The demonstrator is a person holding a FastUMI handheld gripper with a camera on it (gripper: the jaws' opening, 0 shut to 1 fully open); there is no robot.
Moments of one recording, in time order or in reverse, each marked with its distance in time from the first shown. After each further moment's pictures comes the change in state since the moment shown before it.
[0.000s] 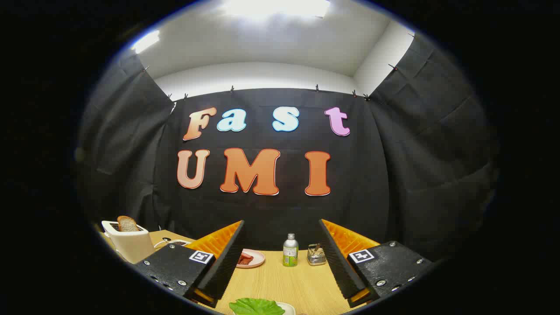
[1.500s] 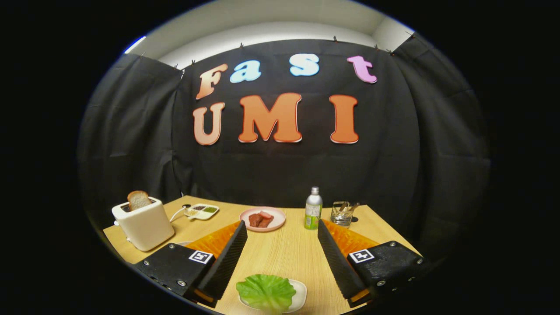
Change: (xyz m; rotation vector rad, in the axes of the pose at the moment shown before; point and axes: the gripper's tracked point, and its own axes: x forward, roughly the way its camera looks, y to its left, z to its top) arm 0.016 0.029 -0.107 0.015 0.446 0.219
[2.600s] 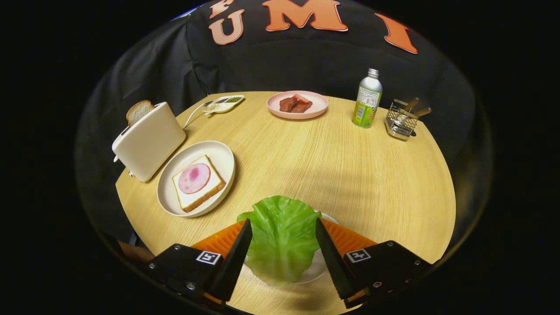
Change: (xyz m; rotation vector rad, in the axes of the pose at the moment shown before) arm 0.019 0.038 -0.183 -0.101 0.747 0.290
